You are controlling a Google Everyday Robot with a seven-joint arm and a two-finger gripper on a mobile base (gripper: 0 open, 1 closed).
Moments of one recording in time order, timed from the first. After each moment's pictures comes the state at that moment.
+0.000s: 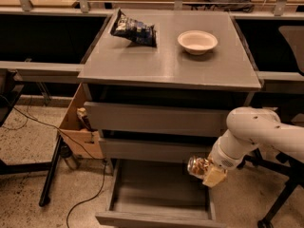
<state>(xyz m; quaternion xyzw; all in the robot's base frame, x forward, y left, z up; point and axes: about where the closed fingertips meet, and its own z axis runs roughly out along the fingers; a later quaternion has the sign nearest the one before) 0.478 -0.208 0.577 -0.57 0.81 0.10 0.07</state>
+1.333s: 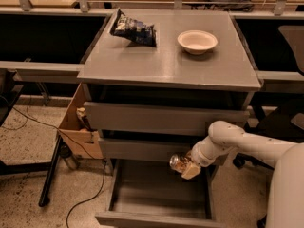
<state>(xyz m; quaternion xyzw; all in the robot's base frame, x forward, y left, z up) 0.576 -0.156 0.435 -0.62 0.75 0.17 0.16</state>
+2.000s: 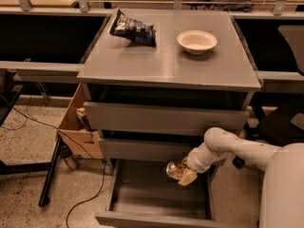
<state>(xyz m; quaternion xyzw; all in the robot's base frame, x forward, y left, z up) 0.567 -0.142 0.394 -0.64 0.73 0.19 0.16</state>
